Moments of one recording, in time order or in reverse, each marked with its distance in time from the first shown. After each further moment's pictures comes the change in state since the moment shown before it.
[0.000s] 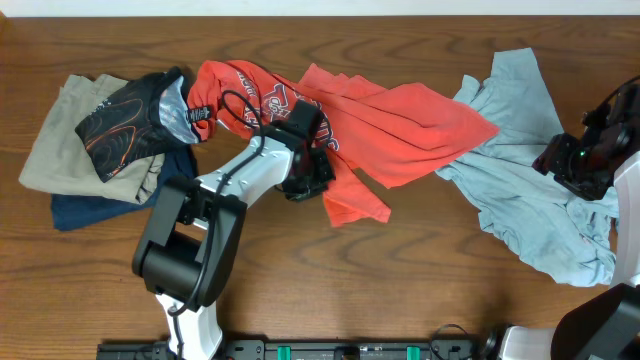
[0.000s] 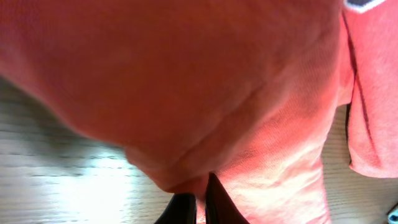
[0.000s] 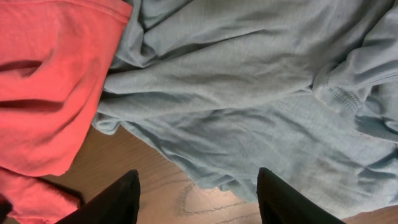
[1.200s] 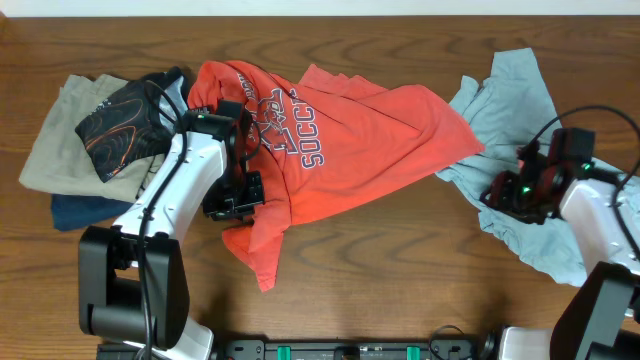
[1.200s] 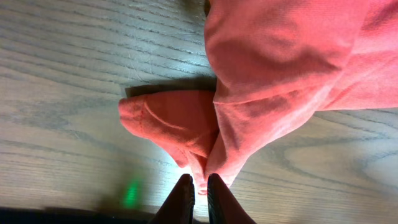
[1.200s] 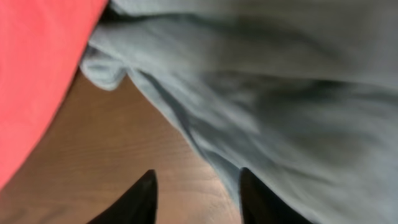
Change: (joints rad) left arm 0.245 -0.237 -0.001 -0.612 -0.220 0.410; right arm 0.112 0.001 -0.441 0.388 -0.177 -0.076
